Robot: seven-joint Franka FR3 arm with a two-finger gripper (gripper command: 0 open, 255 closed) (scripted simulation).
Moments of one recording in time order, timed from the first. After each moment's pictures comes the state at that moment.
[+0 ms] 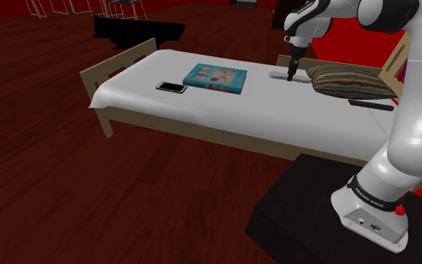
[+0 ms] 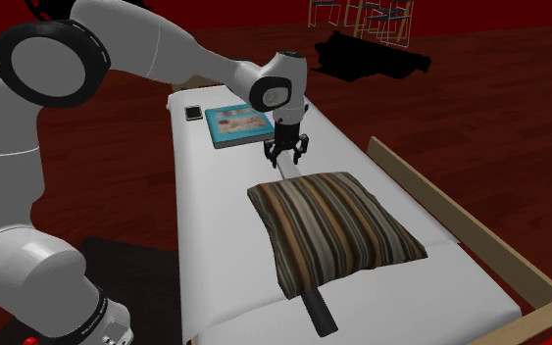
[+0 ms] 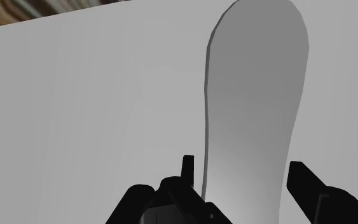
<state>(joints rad) -0.14 0.42 -0.59 -1.74 0.28 2.06 -1.31</state>
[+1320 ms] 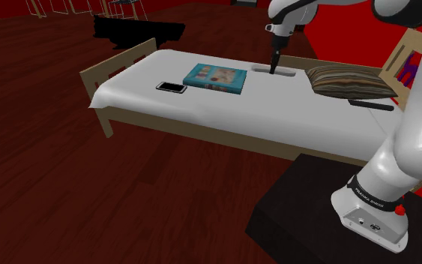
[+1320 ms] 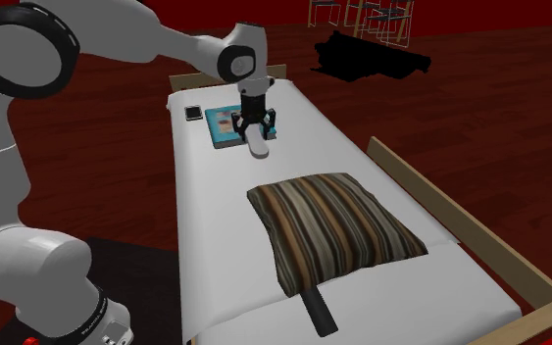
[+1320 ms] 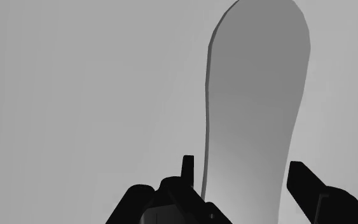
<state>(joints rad) 0.04 0.31 -0.56 -1.74 0.20 1.99 -1.06</state>
